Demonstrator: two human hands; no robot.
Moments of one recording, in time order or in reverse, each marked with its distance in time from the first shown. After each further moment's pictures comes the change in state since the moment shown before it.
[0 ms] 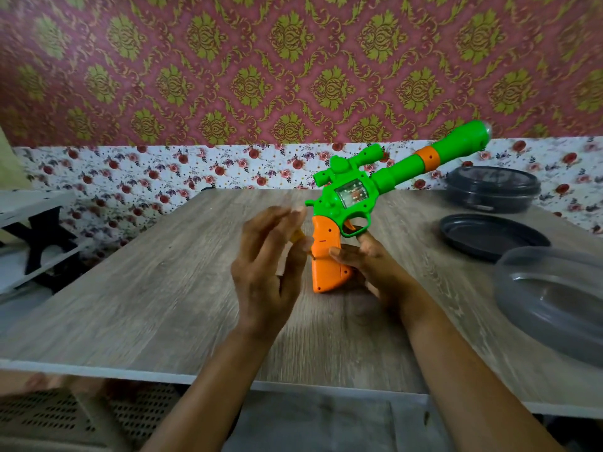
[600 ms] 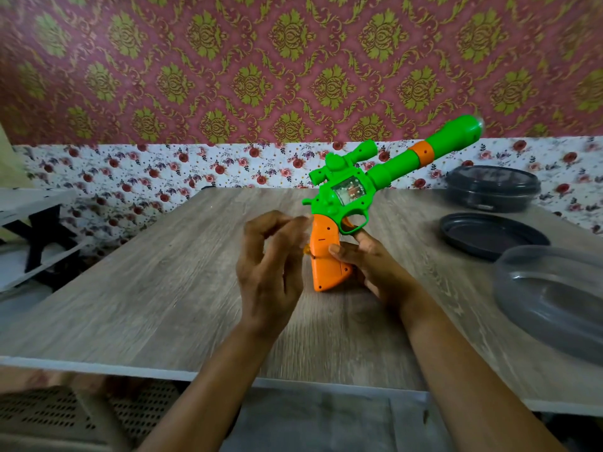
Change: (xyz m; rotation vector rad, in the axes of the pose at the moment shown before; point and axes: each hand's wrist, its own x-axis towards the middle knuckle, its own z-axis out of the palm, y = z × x) left_hand -0.002 0.001 0.004 0.011 0.021 0.068; right_hand 0.000 0.002 0.001 0.028 -0.024 -0.014
